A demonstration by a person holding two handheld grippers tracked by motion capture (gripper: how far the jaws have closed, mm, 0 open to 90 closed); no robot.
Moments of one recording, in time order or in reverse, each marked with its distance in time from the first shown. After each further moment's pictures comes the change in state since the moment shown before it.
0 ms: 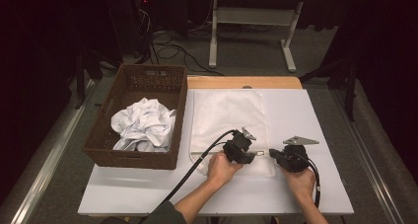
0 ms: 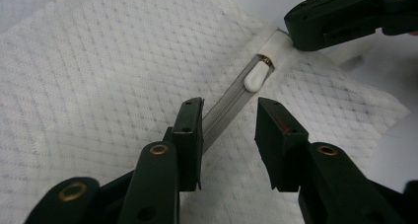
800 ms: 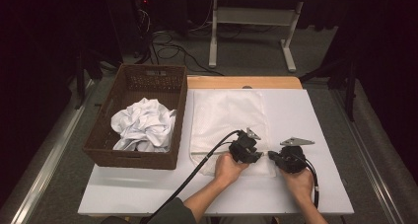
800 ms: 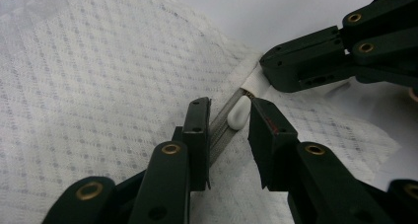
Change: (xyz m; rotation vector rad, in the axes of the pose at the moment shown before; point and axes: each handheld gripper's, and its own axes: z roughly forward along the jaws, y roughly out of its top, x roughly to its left) left arm -0.003 0.005 0.021 -0.053 -0.074 -0.024; right arm 0.000 -0.004 0.009 0.047 -0.008 -0.031
